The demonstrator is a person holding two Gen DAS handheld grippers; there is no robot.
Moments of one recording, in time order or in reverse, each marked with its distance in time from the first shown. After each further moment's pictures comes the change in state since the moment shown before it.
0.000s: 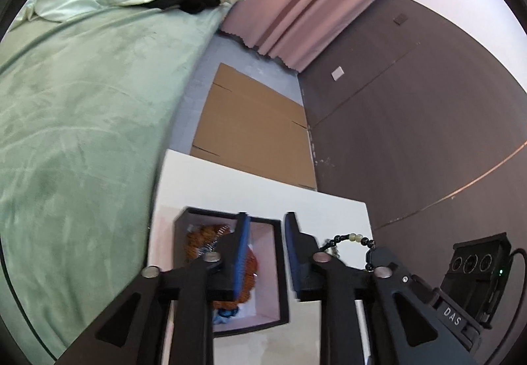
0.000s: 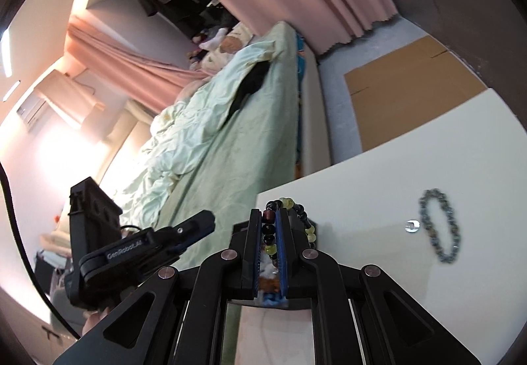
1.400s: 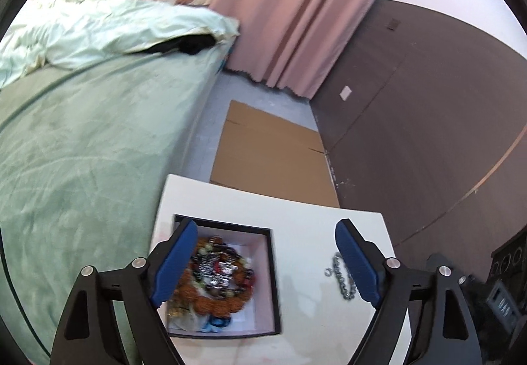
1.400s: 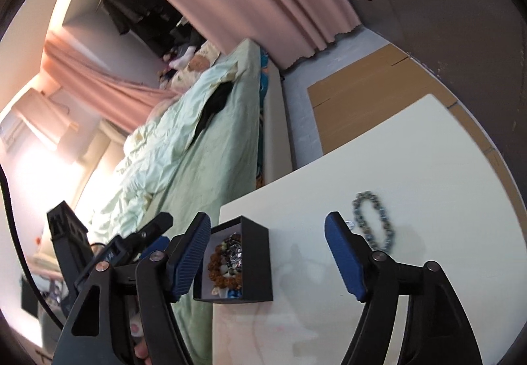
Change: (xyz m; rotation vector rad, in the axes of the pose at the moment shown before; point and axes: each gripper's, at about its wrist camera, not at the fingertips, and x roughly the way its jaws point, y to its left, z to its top) left arm -0.002 -0.054 -0.035 0.135 -0.169 0.125; right arm -0.061 -0.039 0.002 0.080 -0.080 -0.135
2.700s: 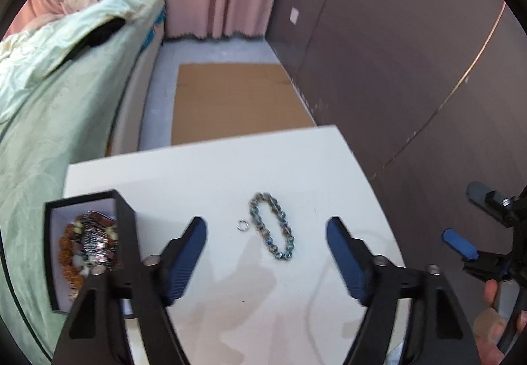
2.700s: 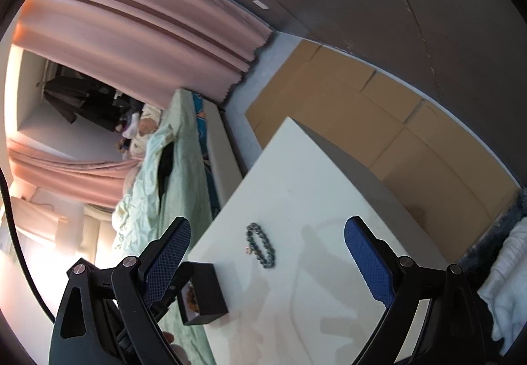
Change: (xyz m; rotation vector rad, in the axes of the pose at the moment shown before) left arm 0.086 -0.137 -0.051 0.307 0.280 0.021; right arm -0.084 -0.135 0.021 0.382 -0.074 -0.096
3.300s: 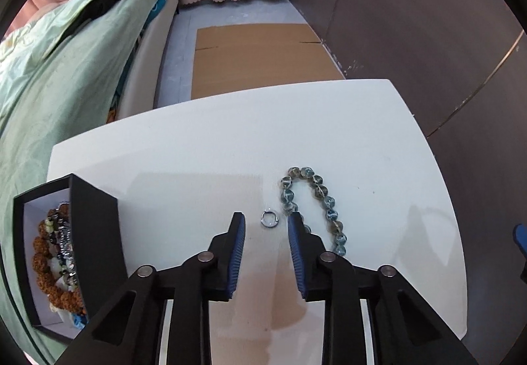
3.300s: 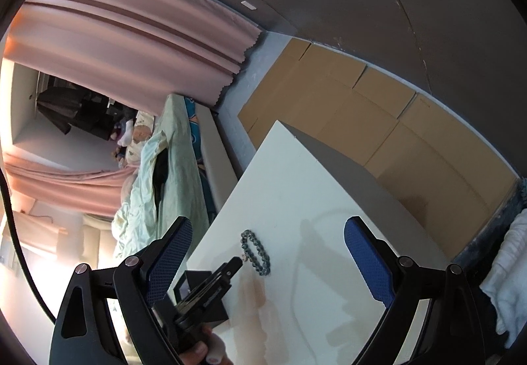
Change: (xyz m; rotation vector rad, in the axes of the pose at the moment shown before) left arm 0.078 0.009 -0.005 -0.005 0.148 0.142; right arm 0.001 -0.011 0.008 0.049 0.002 -0.001
